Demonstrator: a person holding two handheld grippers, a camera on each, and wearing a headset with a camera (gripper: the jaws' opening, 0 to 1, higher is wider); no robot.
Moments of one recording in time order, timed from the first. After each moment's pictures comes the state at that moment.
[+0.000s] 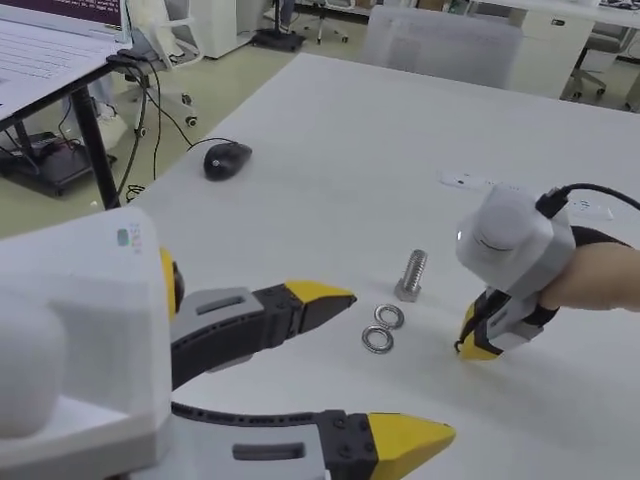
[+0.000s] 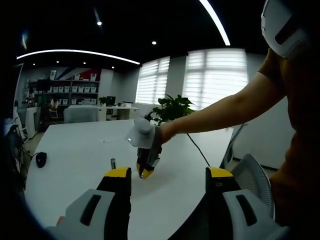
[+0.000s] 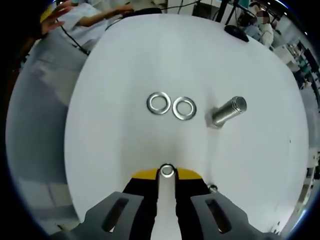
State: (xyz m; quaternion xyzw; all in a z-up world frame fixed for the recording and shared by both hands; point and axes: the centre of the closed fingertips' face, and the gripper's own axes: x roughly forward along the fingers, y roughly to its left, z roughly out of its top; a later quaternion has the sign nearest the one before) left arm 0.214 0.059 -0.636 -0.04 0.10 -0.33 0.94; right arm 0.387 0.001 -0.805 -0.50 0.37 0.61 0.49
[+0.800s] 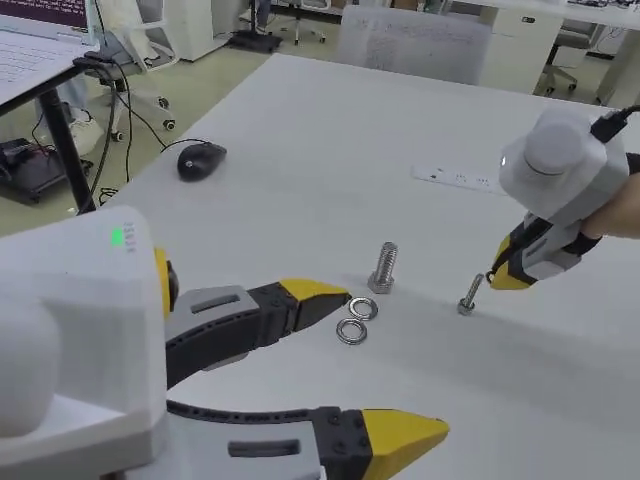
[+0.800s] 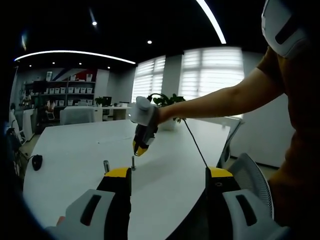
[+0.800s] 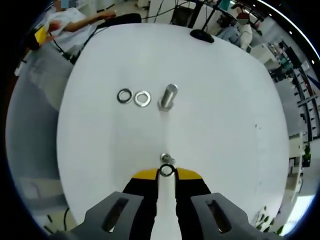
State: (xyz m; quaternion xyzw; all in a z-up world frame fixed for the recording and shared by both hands) left arm 0.211 0.039 -0.635 -0.03 0.10 -0.35 0.93; right arm 0.443 -0.020 -0.751 -0.51 0.34 0.56 0.56
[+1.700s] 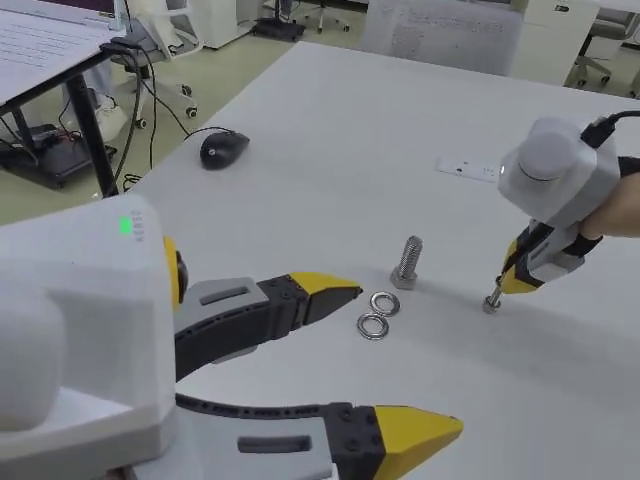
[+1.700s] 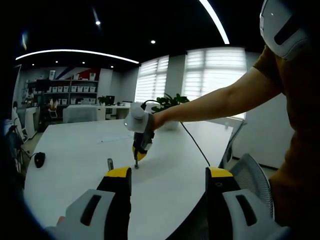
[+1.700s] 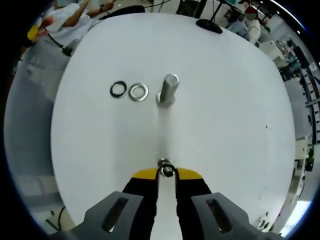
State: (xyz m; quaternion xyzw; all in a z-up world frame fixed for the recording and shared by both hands) left arm 0.213 0.048 -0.637 -0.03 0.10 -0.33 0.94; right arm 0.454 -0.013 -0.786 -0.52 0.37 0.56 0.52
